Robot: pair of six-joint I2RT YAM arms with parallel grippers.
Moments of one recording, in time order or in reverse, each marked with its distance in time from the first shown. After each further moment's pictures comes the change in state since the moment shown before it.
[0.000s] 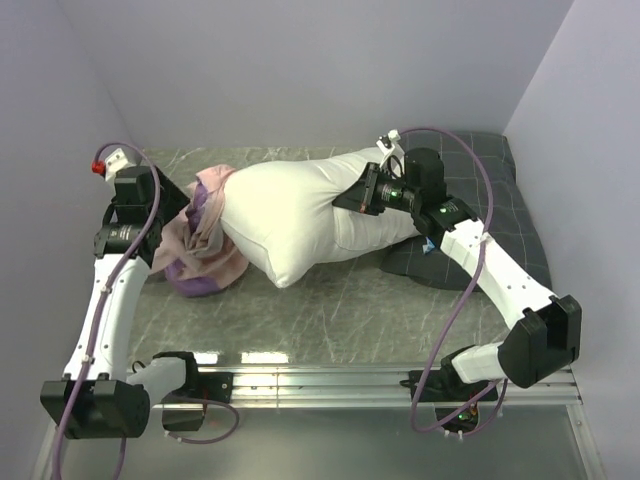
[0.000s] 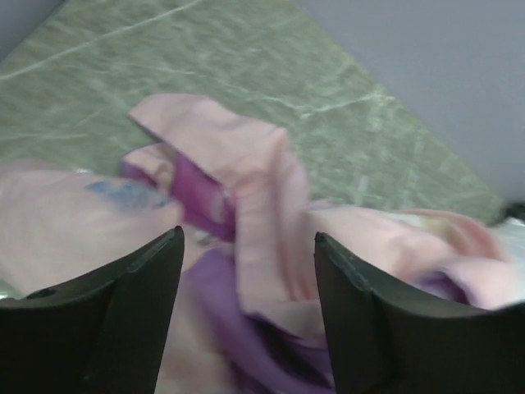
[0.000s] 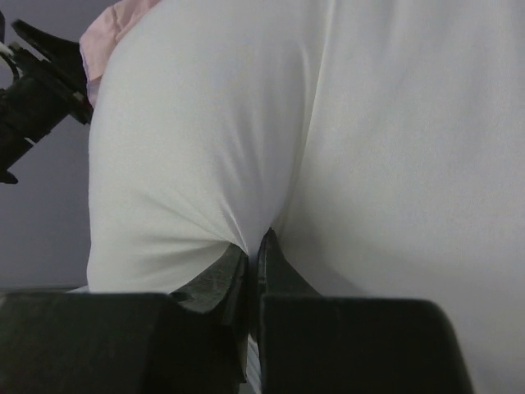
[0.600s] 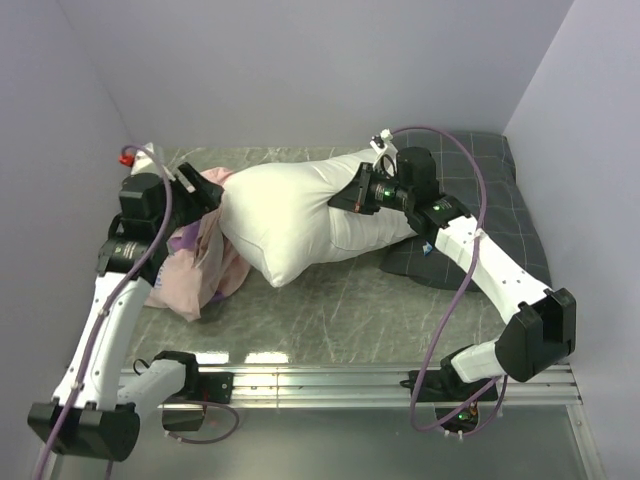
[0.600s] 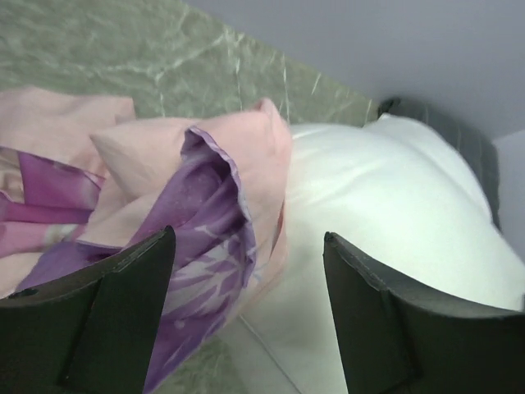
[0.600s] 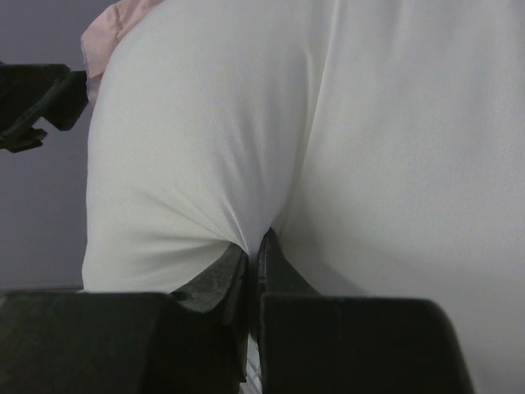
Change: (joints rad) left arm -0.109 -0.138 -0.028 0.110 0.295 0.041; right arm 0.029 0.037 0.025 -0.011 0.033 -0.031
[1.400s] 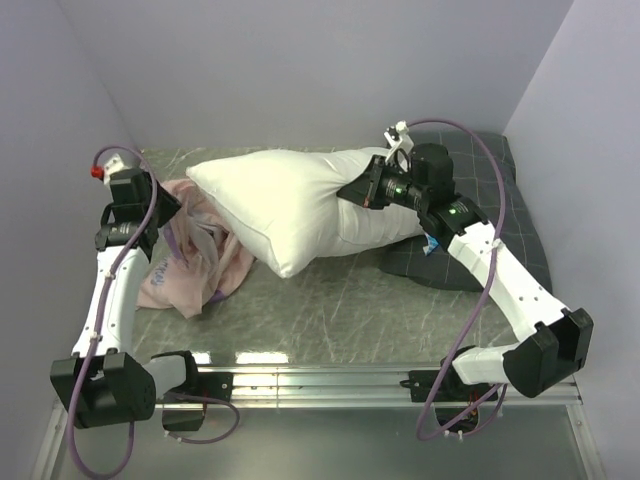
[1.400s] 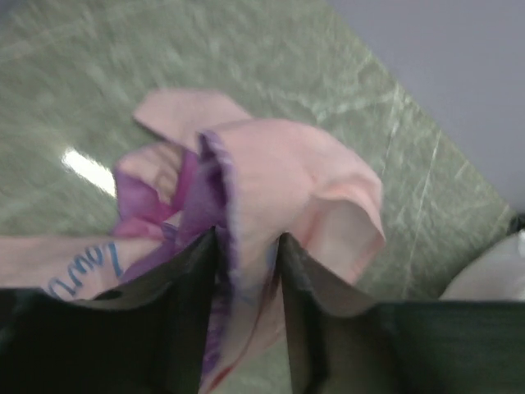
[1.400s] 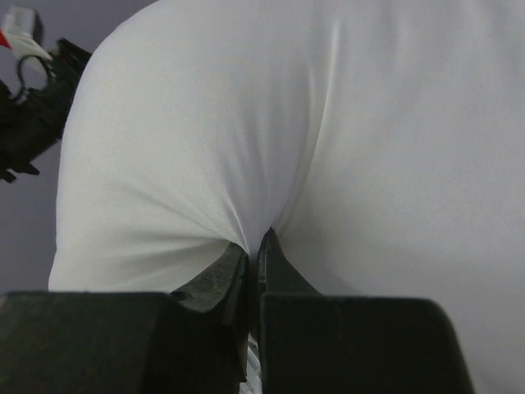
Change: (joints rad) left arm 0.216 0.199 -0.017 0.016 -0.171 -0.037; right arm -0.006 -0.089 0.021 -0.048 0.062 -0.033
